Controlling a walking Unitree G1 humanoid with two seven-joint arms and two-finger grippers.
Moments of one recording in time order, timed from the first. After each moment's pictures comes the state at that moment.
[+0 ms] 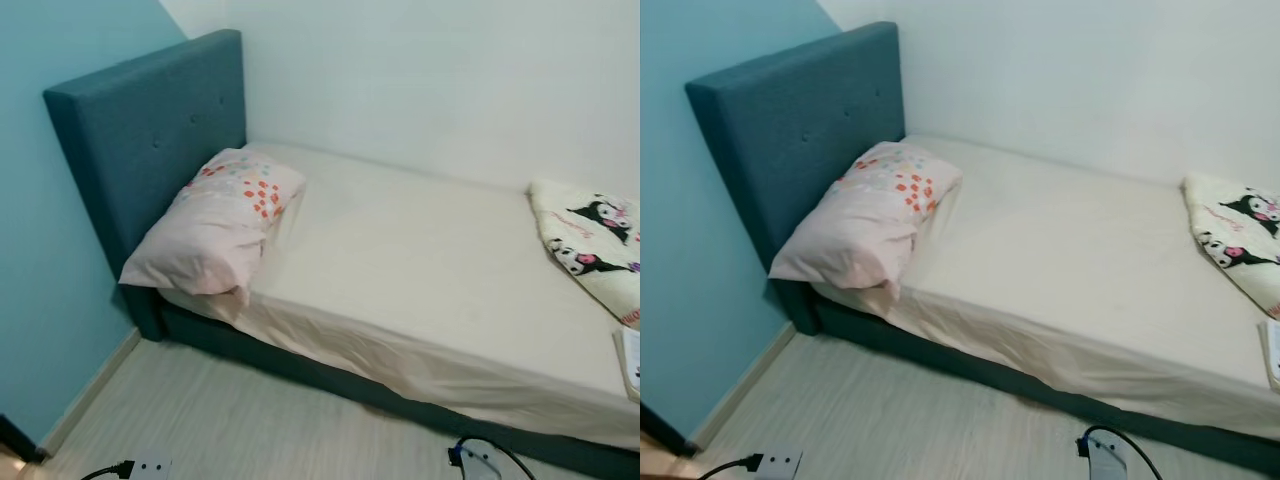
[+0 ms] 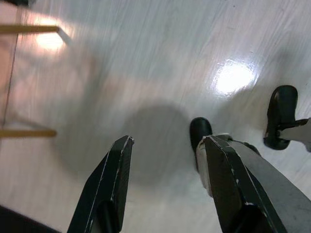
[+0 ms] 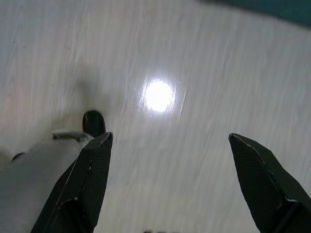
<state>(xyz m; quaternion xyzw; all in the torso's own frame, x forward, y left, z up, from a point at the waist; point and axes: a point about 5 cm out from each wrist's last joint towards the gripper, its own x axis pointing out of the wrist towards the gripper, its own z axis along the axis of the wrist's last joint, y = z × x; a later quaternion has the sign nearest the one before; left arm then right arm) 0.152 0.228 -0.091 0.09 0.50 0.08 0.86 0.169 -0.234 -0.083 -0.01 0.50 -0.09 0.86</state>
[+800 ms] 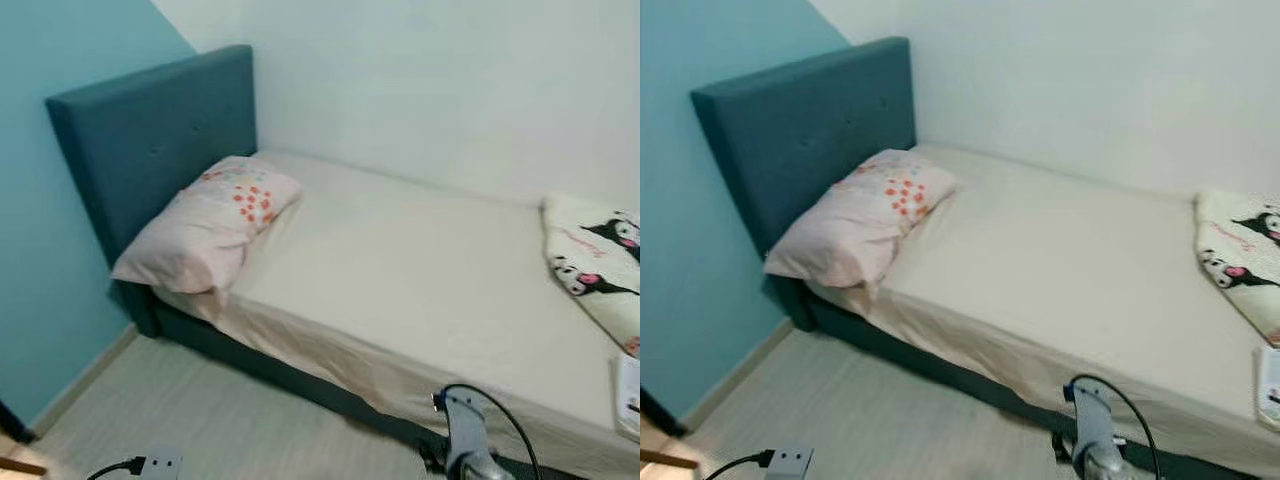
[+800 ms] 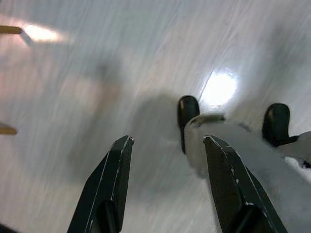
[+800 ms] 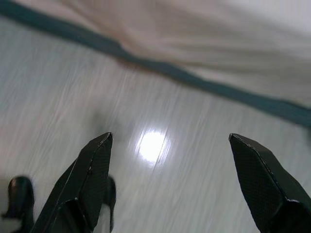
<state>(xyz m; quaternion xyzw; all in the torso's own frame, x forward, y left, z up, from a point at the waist) 0.163 0.218 -0.089 0.09 0.49 0.07 0.86 0.241 -0.220 -0.046 -0.03 0.40 -0.05 0.92</state>
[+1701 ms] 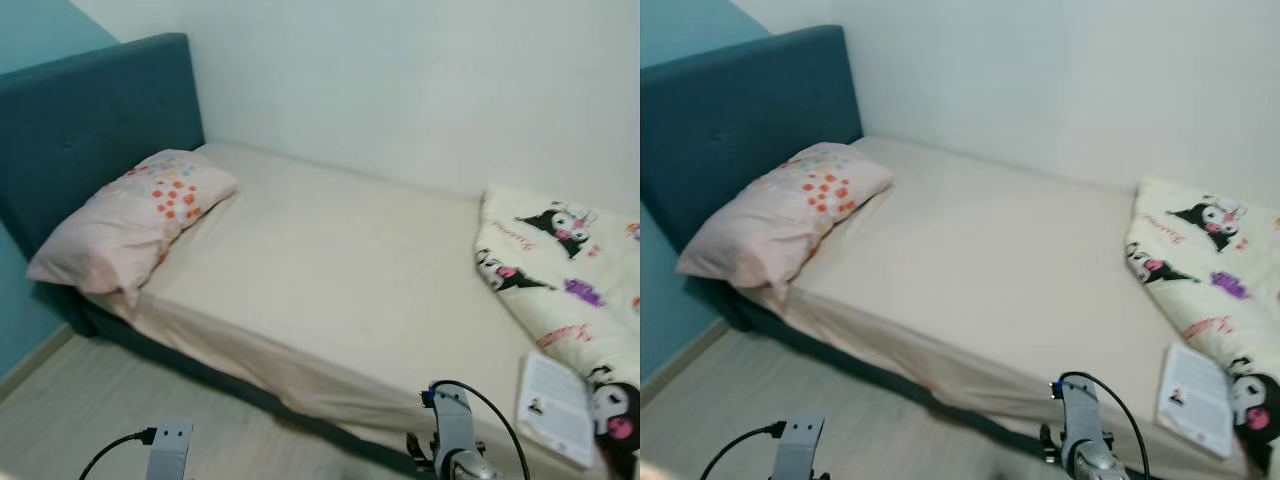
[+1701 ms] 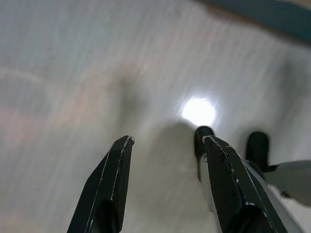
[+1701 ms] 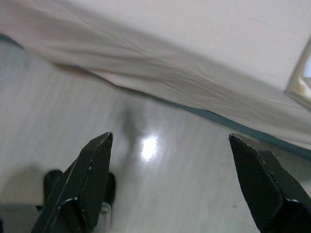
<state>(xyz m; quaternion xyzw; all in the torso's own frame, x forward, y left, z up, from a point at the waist) 0.192 0.211 -0.076 0.07 0.45 0.07 0.89 0.231 -0.208 -0.054 -0.03 0.41 -0.03 0.91</state>
